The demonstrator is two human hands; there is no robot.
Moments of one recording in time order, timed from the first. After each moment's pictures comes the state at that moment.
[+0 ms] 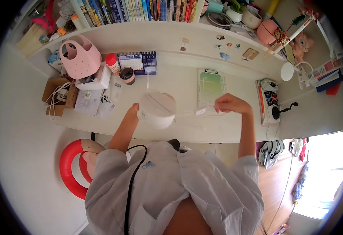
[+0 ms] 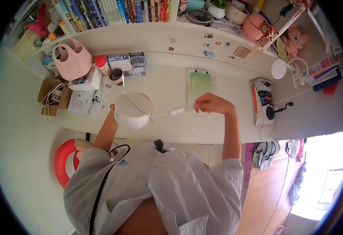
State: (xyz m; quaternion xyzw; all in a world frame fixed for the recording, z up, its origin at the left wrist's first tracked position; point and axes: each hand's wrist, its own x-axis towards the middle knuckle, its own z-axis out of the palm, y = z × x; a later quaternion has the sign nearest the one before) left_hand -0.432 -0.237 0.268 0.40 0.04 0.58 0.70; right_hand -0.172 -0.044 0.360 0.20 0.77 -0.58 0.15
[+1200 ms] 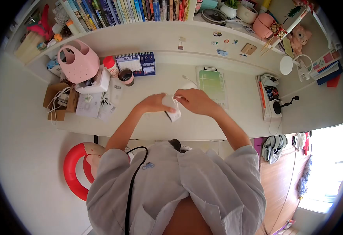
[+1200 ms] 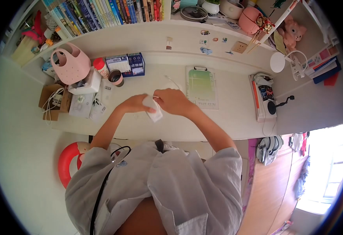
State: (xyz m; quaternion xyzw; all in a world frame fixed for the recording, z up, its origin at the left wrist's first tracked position) left_hand -0.432 -0.215 0.279 0.58 0.66 0.16 0.46; right_hand -0.256 -0.121 0.352 0.17 0.93 -0.32 -0.02
